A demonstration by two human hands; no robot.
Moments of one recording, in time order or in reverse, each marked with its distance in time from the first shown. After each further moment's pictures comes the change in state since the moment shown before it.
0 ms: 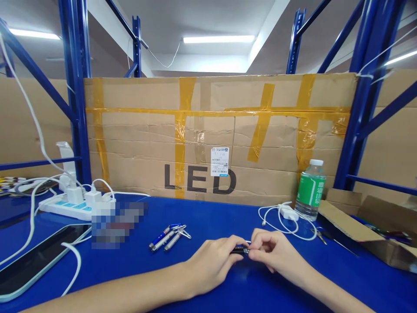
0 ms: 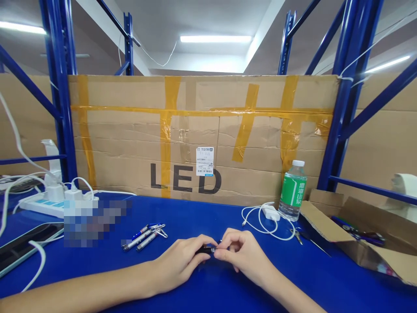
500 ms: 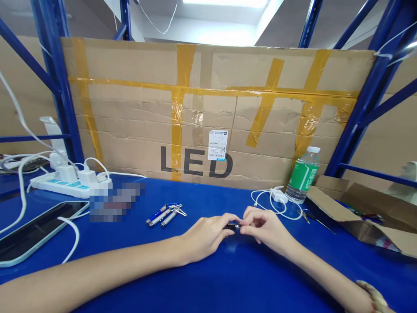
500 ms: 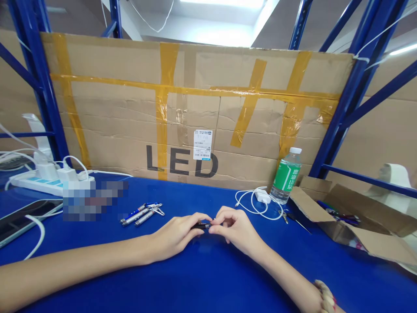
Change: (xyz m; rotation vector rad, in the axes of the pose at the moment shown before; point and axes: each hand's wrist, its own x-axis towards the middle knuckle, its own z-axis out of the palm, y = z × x) left_hand 0.000 -0.005 0.003 -0.009 -0.026 -0.010; right_hand -0.001 -0.001 -0.003 -0.012 0.046 -0.042
